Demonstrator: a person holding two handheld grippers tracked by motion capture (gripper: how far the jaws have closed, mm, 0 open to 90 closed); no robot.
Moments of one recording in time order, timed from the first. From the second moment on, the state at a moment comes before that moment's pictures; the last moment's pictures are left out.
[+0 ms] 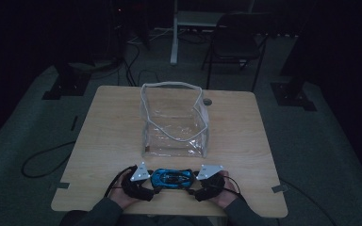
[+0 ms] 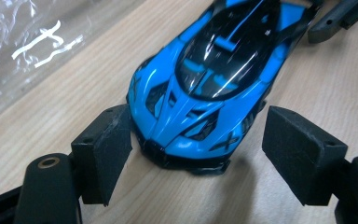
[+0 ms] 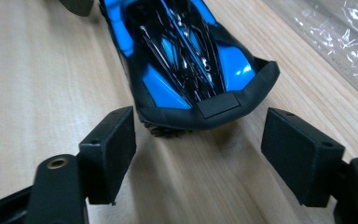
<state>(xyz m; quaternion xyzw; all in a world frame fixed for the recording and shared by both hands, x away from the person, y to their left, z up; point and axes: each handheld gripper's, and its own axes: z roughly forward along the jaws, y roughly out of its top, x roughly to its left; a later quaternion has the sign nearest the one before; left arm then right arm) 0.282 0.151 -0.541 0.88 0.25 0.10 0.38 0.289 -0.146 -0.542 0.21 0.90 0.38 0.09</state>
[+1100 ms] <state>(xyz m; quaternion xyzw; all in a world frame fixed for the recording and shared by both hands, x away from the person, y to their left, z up) 0.308 0.169 -0.528 0.85 0.28 0.13 0.42 0.307 -0.142 -0.543 0.20 0.90 0.38 0.10</state>
